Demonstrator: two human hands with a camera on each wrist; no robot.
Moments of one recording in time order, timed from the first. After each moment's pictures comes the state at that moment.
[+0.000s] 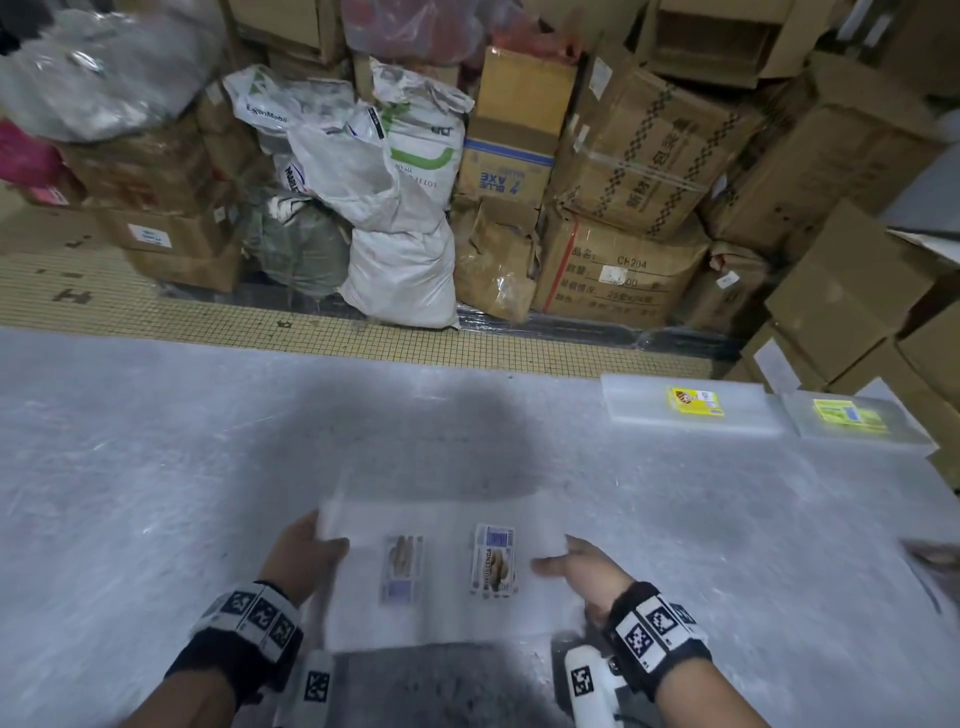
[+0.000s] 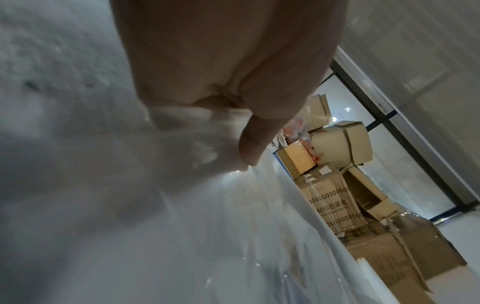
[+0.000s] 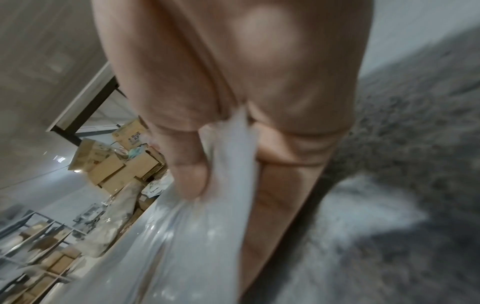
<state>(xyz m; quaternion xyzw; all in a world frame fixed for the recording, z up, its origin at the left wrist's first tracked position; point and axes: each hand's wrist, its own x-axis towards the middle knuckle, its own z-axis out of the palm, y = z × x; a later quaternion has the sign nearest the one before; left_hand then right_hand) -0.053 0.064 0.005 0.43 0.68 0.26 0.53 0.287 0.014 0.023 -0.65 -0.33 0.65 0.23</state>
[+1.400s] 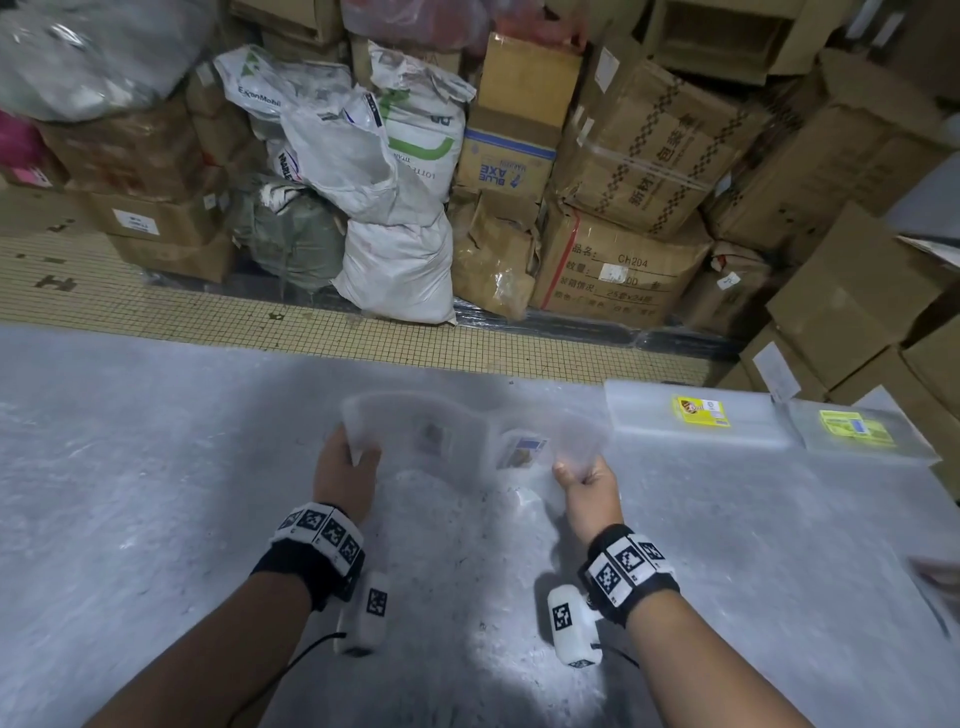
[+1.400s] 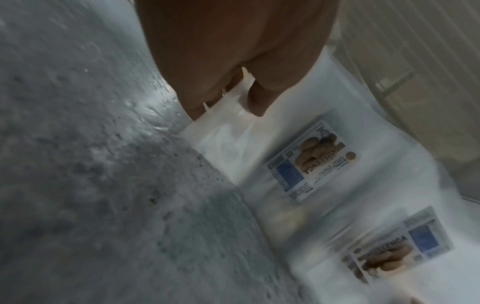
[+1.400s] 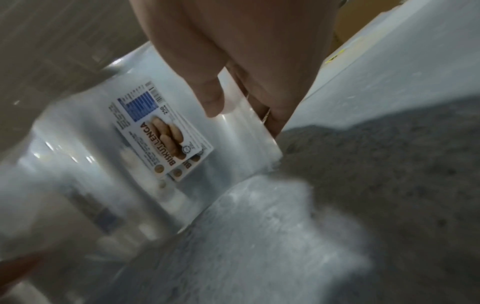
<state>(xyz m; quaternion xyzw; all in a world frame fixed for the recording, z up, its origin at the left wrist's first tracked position) 0.008 0.145 0.031 0.52 0.66 0.41 0.37 0.277 0.093 0.044 -0.69 -0.32 0.42 0.49</state>
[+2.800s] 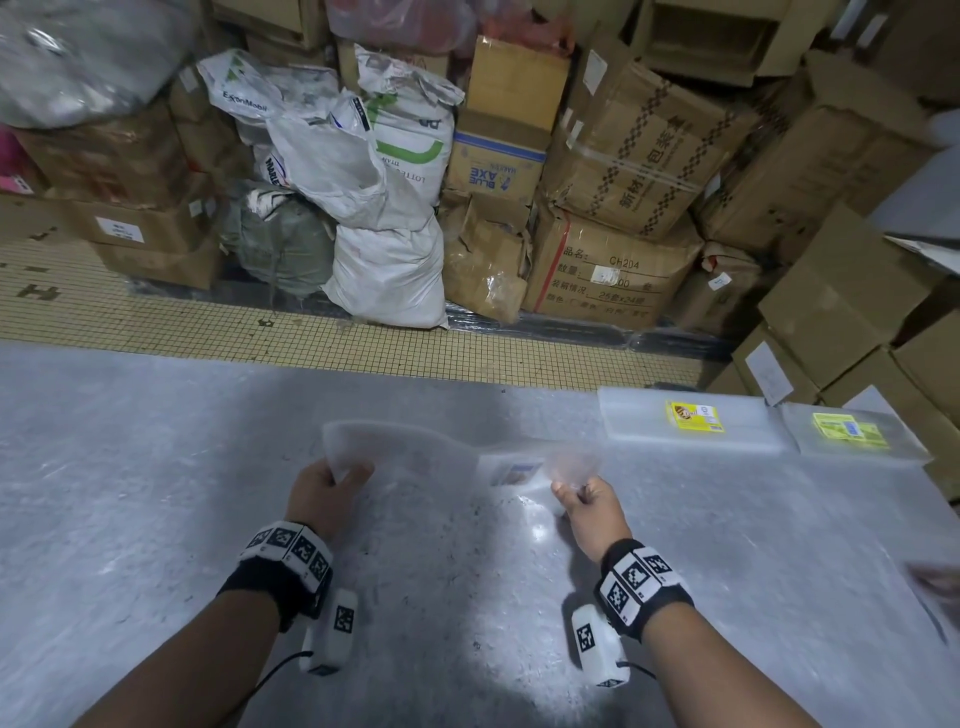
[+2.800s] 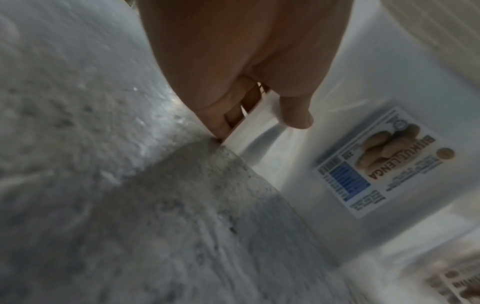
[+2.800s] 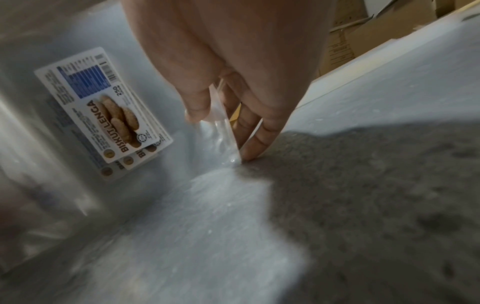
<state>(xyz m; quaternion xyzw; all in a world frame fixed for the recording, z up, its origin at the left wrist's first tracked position) -0.005 0.151 0.024 0.48 0.68 0.34 0.43 0.309 0.098 0.015 -0.72 -0.39 0.42 0.39</state>
